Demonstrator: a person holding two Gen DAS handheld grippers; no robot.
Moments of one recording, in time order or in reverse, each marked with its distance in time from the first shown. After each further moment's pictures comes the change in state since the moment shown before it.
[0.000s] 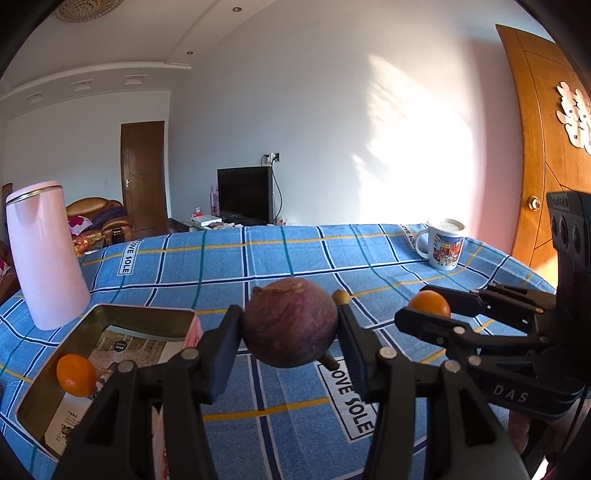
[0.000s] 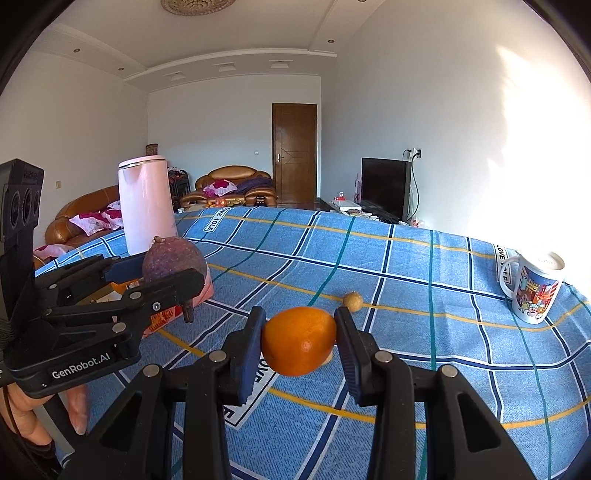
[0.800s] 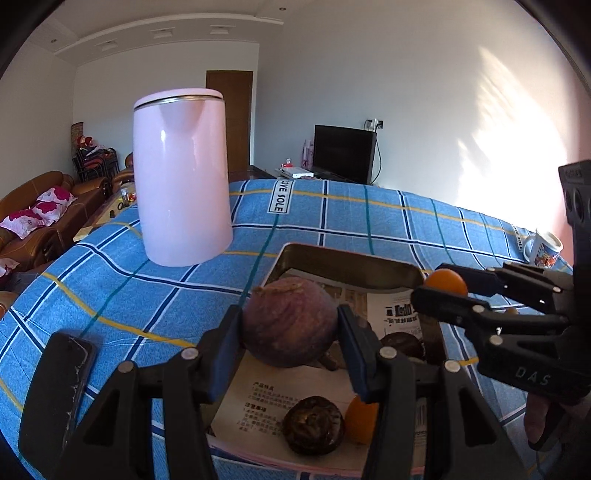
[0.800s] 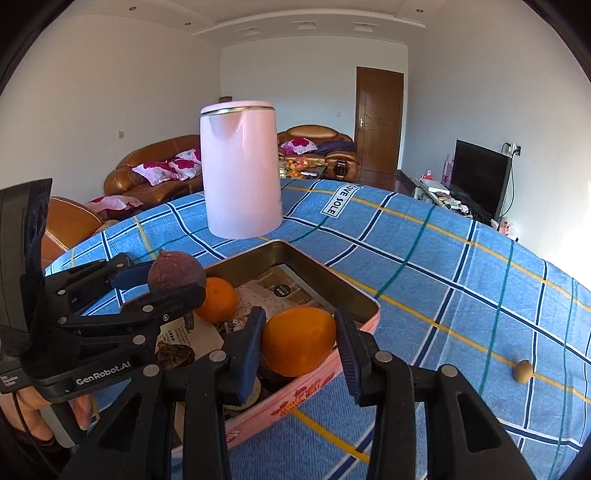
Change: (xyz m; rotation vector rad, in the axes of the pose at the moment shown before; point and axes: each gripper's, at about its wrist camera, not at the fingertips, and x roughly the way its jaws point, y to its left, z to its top) left arm -0.025 0.165 -0.026 -0.186 0.167 0.290; right arm 0.115 0.149 0.051 -0.151 0.170 0.272
